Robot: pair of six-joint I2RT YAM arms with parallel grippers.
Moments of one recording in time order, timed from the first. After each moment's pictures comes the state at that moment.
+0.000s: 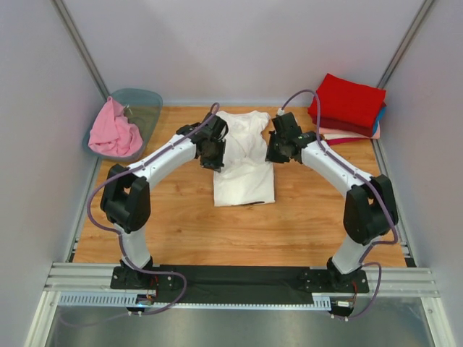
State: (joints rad) left arm -0.57 1.82 1.54 -0.79 0.01 -0.39; right arm 0.46 1.68 1.35 -0.56 0.05 0.56
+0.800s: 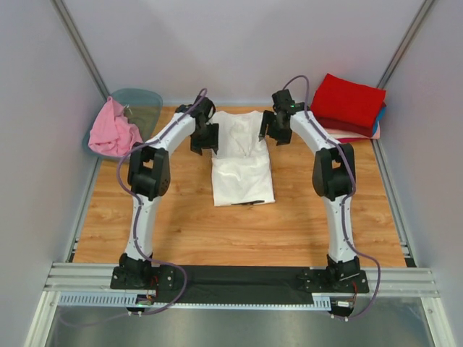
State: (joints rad) left arm -0.37 2.32 2.04 -0.93 0.07 -0.35; right arm 0.30 2.34 2.10 -0.80 -0.05 0.49
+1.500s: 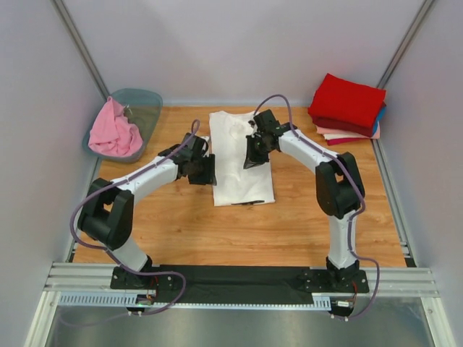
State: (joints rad) left arm -0.48 1.63 1.13 -0.49 0.11 -0.41; right arm 0.48 2.01 1.62 -0.65 -0.29 0.45
